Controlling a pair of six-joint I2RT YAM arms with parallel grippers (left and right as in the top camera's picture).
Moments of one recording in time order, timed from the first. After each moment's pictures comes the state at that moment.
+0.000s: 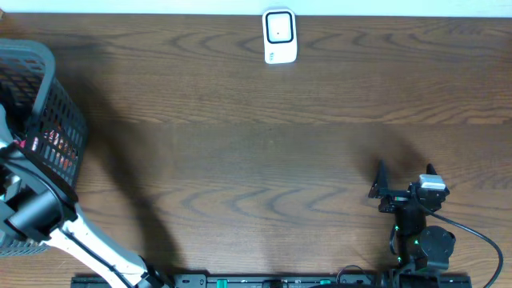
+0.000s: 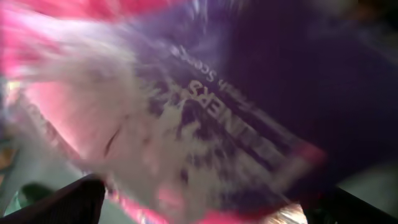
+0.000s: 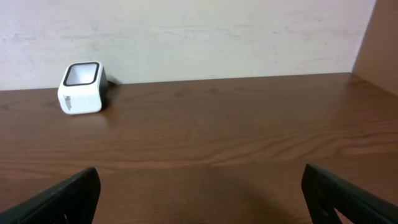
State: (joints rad) left arm 0.71 2.17 1.85 -1.00 -0.14 0.21; right arm -0.09 0.01 0.01 -0.07 -0.03 0.04
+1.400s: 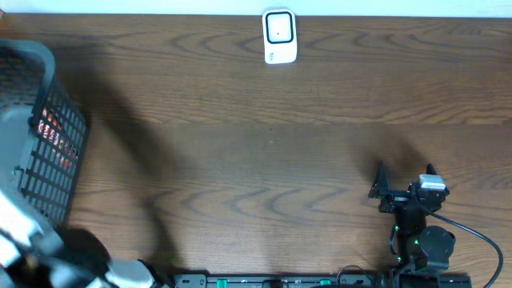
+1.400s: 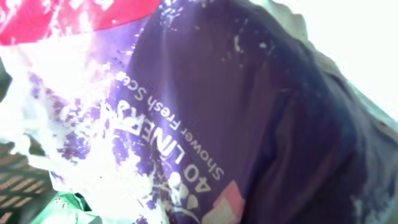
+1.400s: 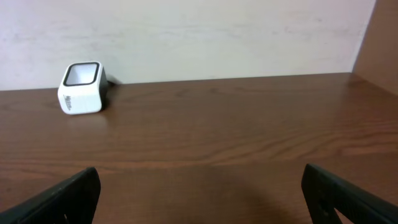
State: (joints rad) left arm 0.72 1.66 1.83 -0.88 0.00 -0.18; right arm -0.09 0.01 0.01 -0.07 -0.03 0.04
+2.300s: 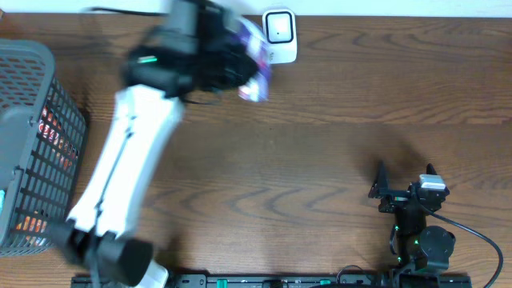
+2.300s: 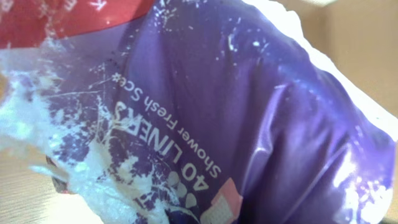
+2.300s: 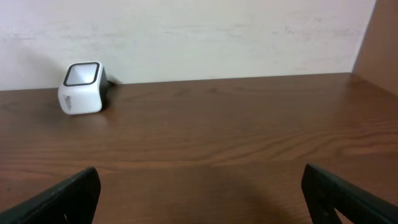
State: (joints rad) left arm -0.36 1.72 1.82 -1.00 0.42 -0.46; right arm -0.09 0.01 0.01 -0.07 -0.03 0.04
